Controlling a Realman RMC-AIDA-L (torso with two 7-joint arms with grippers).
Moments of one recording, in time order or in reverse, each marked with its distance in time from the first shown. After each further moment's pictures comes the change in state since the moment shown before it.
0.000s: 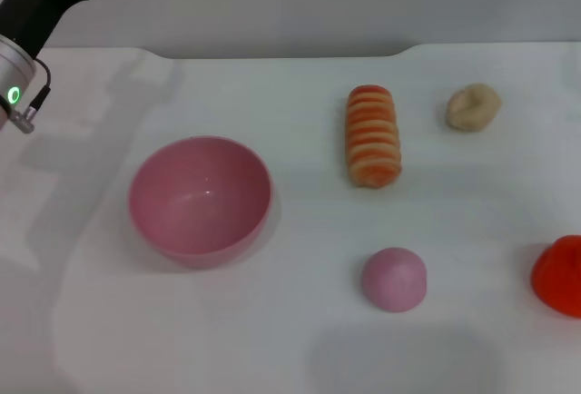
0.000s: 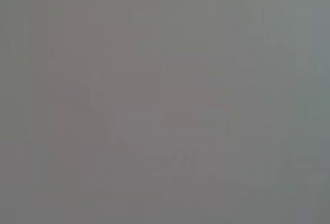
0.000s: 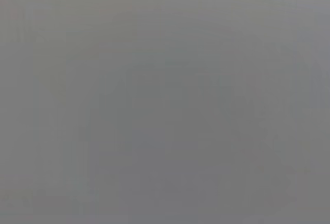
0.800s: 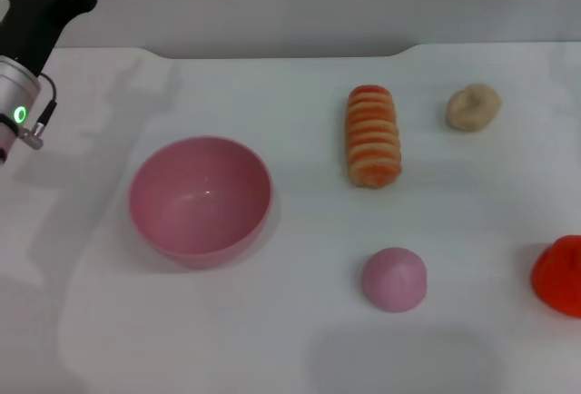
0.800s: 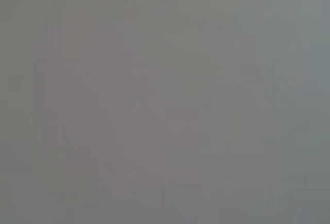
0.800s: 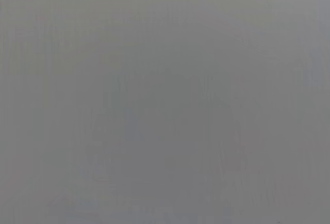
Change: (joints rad) left arm -0.038 -0.007 0.035 -0.158 -0.137 0.147 0.078; right arm 0.021 0.004 -0.006 -0.003 -0.002 -0.006 -0.001
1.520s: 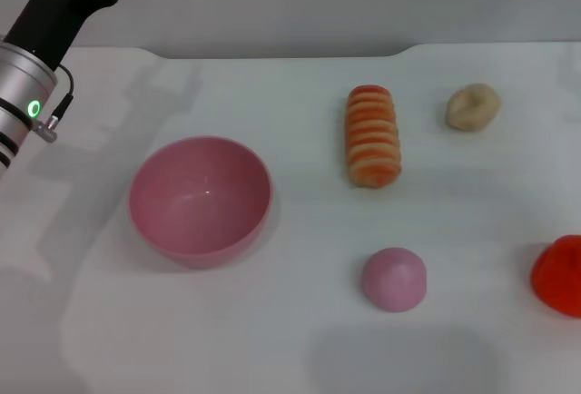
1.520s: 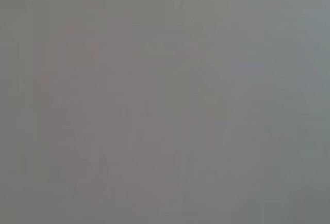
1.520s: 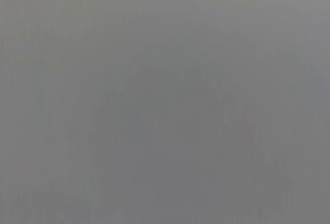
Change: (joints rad) left arm -0.005 0.009 0.070 0.021 0.000 0.016 -0.033; right arm -0.027 0.002 0.001 -0.001 0.000 -0.005 -0.001
